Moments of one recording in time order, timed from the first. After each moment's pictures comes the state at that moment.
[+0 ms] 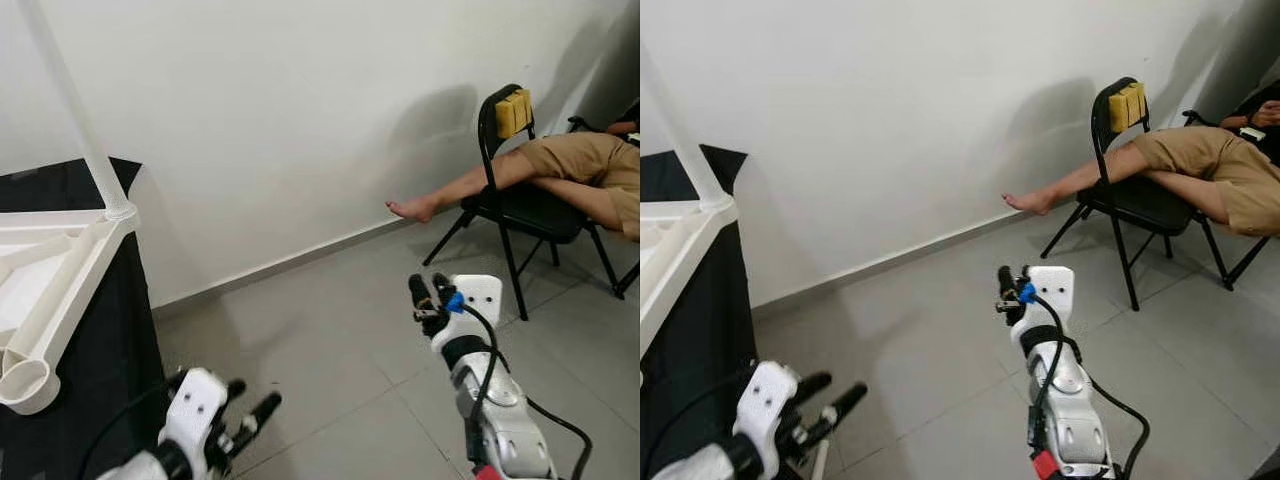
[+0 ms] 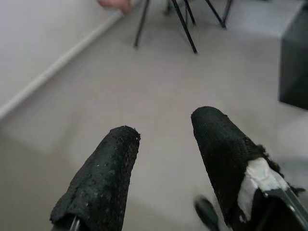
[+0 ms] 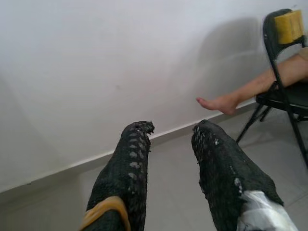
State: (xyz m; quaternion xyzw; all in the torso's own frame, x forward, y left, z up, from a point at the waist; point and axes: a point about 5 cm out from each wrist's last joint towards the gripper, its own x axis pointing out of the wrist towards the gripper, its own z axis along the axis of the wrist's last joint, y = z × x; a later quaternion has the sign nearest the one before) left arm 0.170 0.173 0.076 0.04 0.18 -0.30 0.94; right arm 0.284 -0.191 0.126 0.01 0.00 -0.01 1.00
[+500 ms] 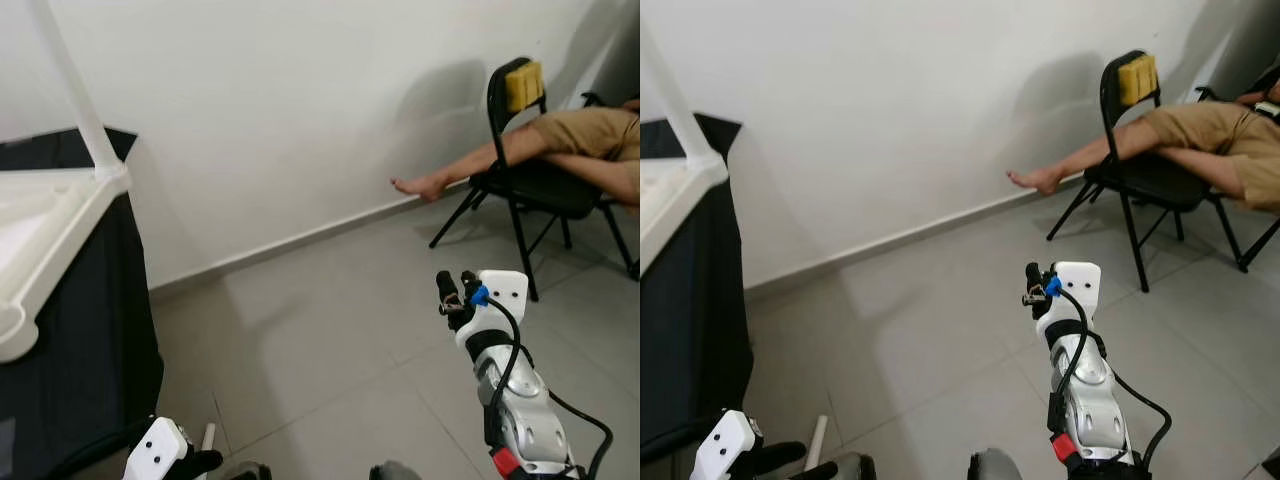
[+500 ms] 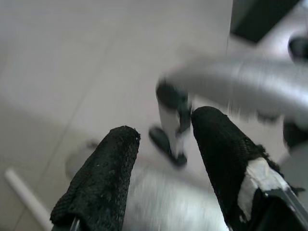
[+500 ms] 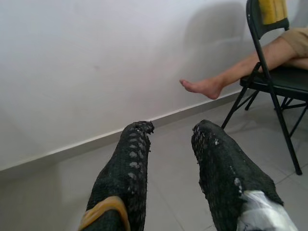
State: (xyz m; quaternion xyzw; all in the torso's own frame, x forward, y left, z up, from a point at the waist) left arm 0.133 0.209 0.065 0.04 0.30 -0.40 0.87; right arm 0.292 -0.209 0.128 0.00 0.00 -0.03 1.00
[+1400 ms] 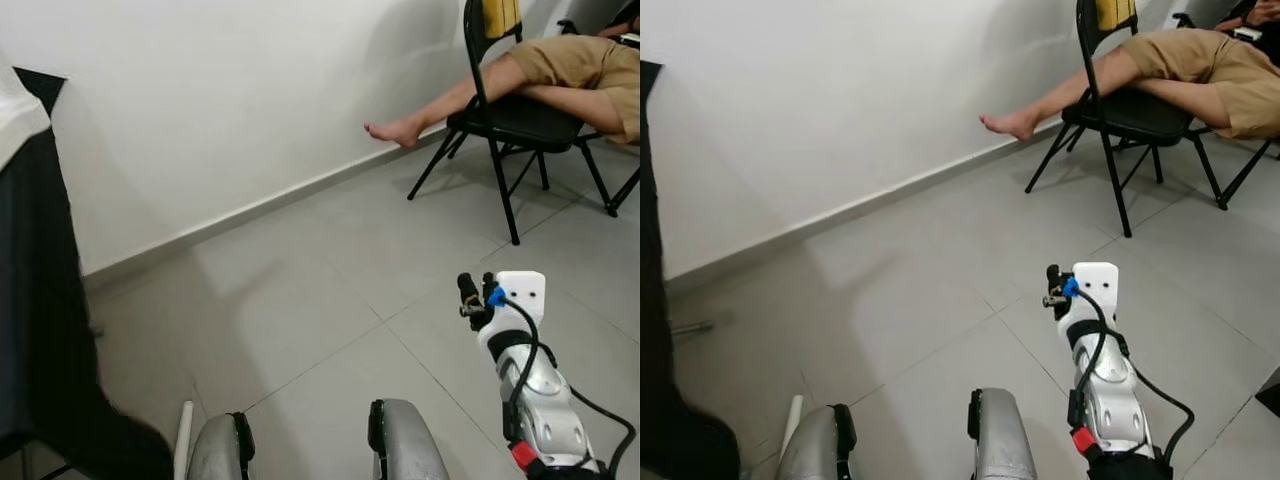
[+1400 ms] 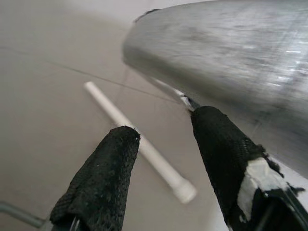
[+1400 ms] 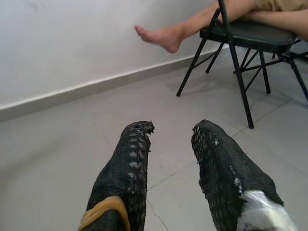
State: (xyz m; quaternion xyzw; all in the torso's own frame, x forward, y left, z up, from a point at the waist) left arm 0.125 0.261 0.006 0.22 0.38 -0.21 0.88; right arm 0.285 -0.238 0.110 -0.05 0.03 -0.05 1.00
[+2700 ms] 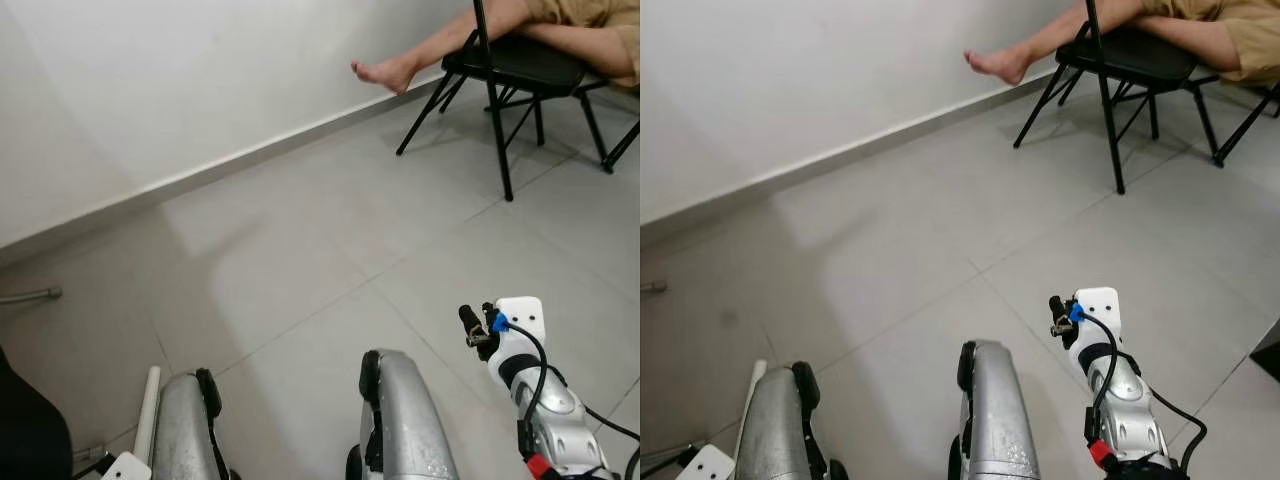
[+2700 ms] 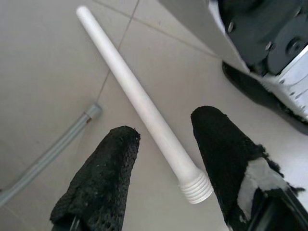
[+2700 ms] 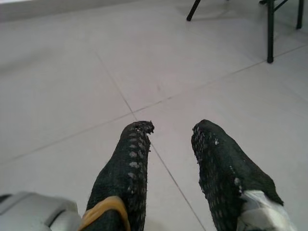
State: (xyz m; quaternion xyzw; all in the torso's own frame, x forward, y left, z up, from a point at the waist) left arm 0.124 0.278 -0.042 0.27 0.42 -0.07 0.87; right arm 0.276 -0.260 0.077 -0.07 0.11 -0.01 0.99
